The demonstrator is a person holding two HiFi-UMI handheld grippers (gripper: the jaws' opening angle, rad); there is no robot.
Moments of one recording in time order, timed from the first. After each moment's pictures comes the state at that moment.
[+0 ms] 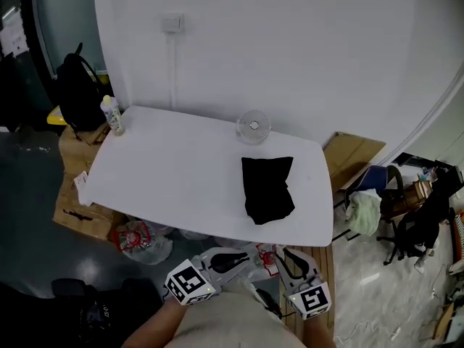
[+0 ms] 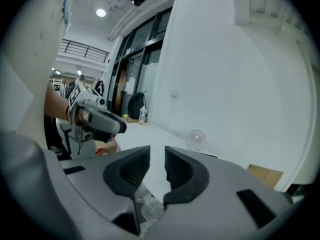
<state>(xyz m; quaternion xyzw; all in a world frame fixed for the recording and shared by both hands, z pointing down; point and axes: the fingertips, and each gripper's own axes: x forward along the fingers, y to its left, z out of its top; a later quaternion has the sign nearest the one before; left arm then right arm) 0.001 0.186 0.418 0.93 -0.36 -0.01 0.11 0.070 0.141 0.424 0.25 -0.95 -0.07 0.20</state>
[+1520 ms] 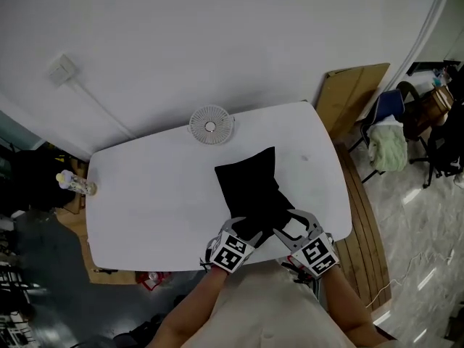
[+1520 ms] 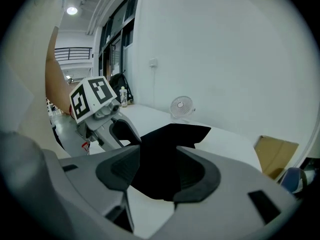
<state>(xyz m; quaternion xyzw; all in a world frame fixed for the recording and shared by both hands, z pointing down) 0.014 -0.064 0.618 0.84 -0.35 0.34 0.23 0.070 -0.083 0.546 0.25 -0.93 0.06 0.27</state>
